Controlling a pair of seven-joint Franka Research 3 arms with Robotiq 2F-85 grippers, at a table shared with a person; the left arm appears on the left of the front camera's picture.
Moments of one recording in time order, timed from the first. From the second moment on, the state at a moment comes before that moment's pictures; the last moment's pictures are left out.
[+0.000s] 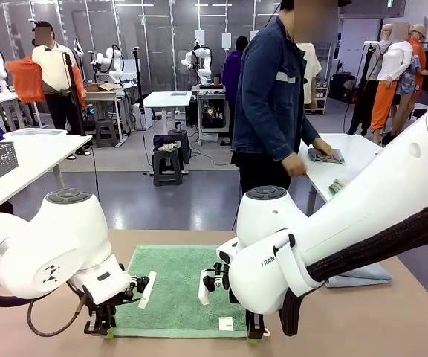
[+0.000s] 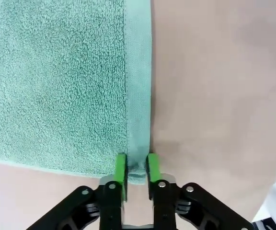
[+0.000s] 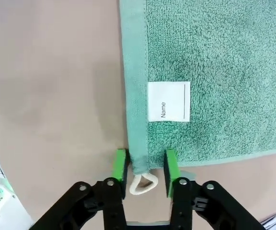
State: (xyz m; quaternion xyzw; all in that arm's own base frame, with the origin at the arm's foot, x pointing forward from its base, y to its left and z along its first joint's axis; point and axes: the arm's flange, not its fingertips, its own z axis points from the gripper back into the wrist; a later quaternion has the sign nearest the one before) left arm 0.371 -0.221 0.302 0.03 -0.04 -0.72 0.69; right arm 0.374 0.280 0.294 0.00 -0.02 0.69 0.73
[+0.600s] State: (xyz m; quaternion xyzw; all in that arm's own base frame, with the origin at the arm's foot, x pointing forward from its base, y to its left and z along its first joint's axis) left arm 0.374 -0.225 0.307 0.03 -0.03 -0.72 0.69; right arm 0.377 0.281 0.297 -0.01 -0.03 0.69 0.73
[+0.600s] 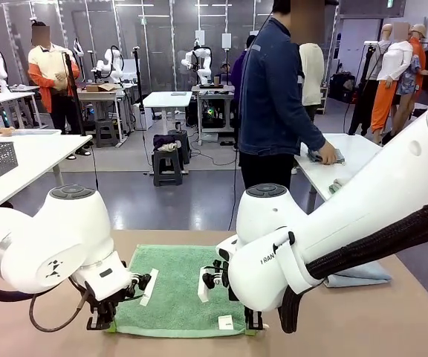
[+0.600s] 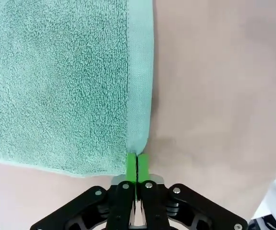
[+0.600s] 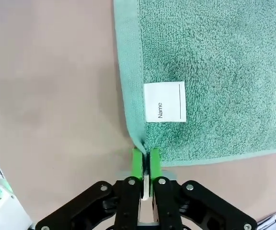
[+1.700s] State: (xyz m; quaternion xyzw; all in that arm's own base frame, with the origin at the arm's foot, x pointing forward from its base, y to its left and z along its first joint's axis) left arm 0.383 -0.237 0.343 0.06 -0.07 -0.73 0.67; right arm 0.381 0.290 0.345 -0.02 -0.05 0.69 0.72
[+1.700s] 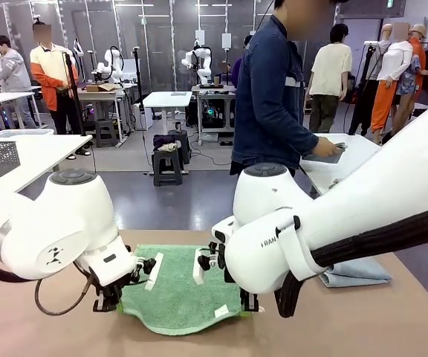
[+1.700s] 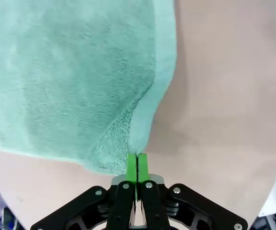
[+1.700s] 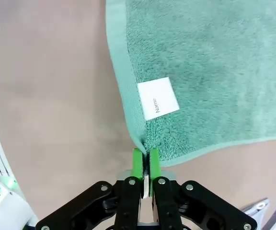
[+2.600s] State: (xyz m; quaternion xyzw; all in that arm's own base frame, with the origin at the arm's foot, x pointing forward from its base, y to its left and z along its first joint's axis) left arm 0.396 -0.236 0.373 0.09 -0.10 -0.73 0.67; right arm 0.390 0.297 0.376 -0.03 -0.06 0.69 0.72
